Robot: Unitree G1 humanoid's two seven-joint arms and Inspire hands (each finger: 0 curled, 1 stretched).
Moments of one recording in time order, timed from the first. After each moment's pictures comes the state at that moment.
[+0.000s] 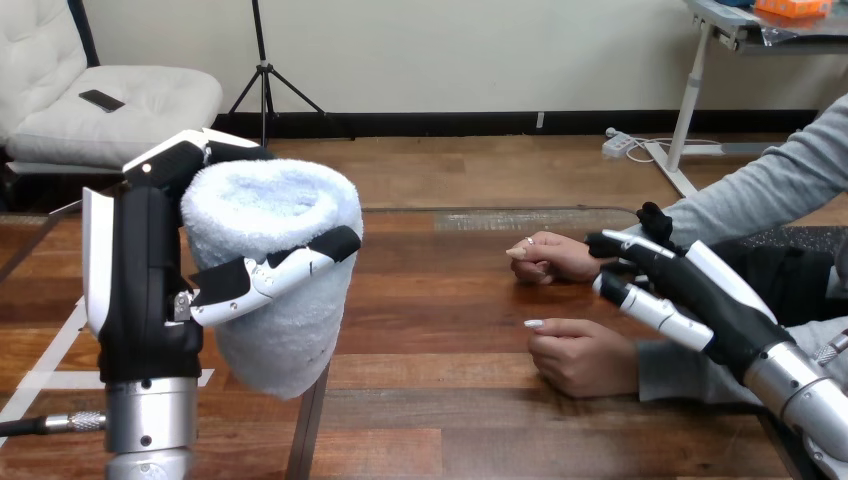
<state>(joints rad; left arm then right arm) 0.11 0.12 0.05 -0.20 0.15 -0.47 0.16 -0.44 -0.52 0.00 1.07 -0.25 -0.77 0.28</state>
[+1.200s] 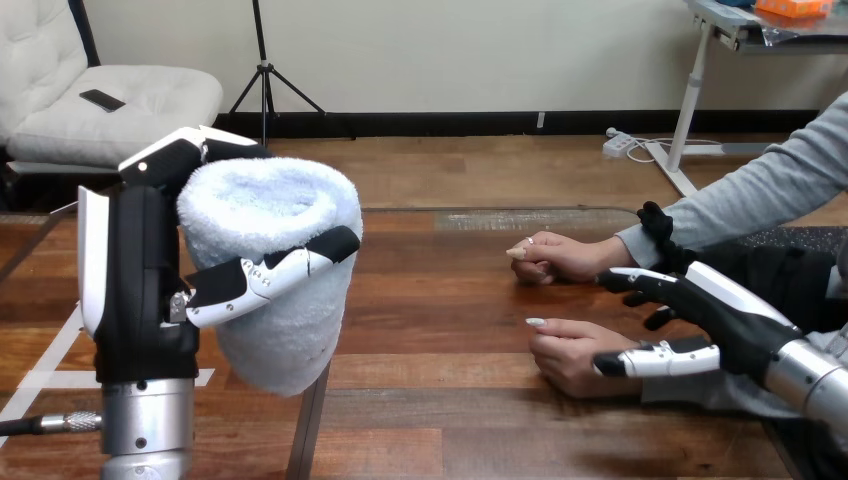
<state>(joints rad) 0.11 0.11 0.06 -0.20 0.13 -0.50 0.13 -0.49 -0.64 0.12 1.09 -0.40 -0.70 0.29</state>
